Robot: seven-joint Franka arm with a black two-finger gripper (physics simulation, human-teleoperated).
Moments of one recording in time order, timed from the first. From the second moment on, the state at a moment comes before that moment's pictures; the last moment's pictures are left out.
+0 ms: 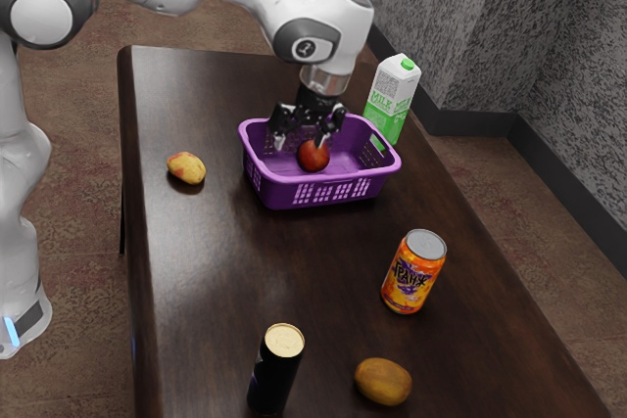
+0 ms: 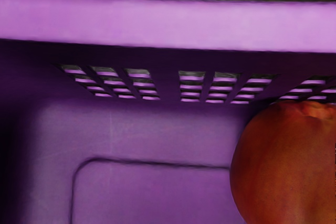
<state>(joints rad) -0.33 -0.02 0.50 -1.96 0.10 1.88 -1.62</state>
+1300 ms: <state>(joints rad) -0.31 0.02 0.49 -1.97 0.09 1.99 -1.58</state>
